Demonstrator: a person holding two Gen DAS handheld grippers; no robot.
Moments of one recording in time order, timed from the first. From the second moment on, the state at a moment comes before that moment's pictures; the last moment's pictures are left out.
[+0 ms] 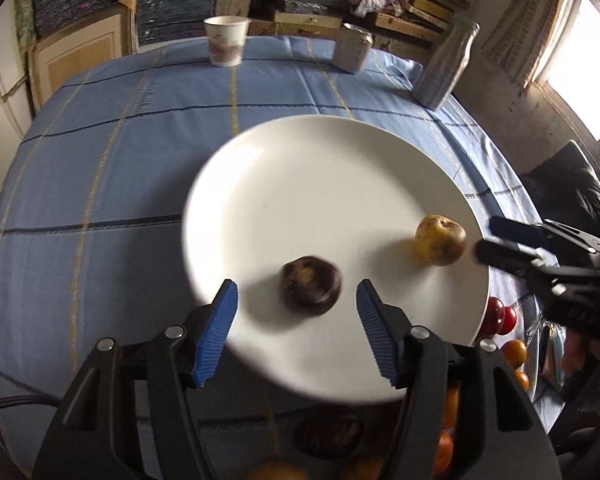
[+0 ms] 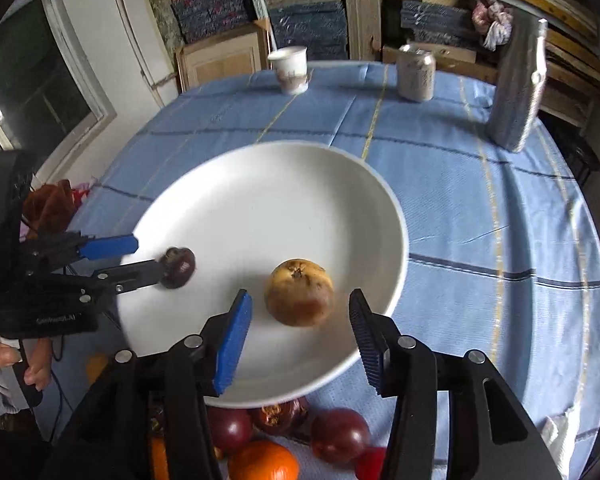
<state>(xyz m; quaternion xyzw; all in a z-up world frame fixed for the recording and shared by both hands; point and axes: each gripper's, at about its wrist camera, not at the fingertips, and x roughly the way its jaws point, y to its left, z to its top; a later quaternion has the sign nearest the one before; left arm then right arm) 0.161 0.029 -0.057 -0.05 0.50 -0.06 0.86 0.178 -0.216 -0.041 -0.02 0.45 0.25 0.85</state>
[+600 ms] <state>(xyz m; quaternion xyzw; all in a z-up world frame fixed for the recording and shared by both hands) 0.030 0.037 -0.089 -0.01 0.53 -0.04 0.85 0.064 -0.301 -0.045 0.05 0.48 0.20 0.85</state>
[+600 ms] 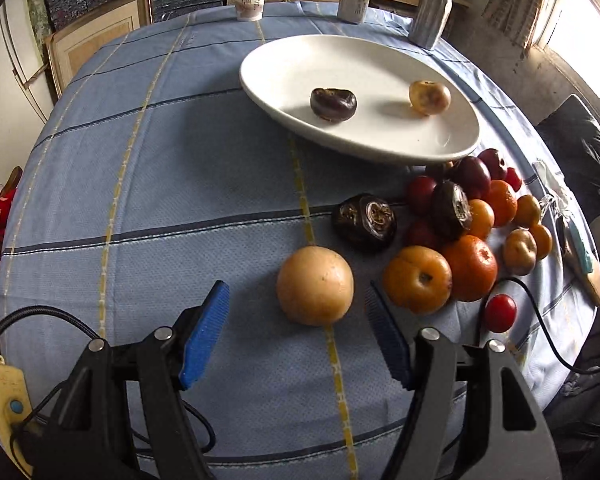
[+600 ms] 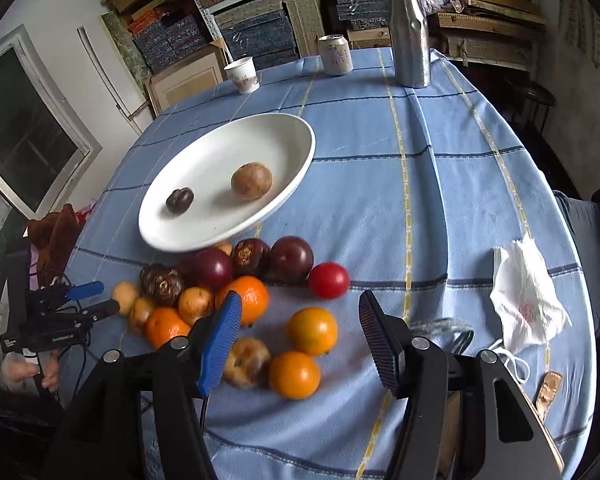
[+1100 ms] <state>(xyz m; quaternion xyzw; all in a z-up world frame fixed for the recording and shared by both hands) 0.037 0.025 -0.109 0.00 0.53 -0.06 0.85 0.034 -0.308 -0.060 0.01 0.50 0.20 0.84</state>
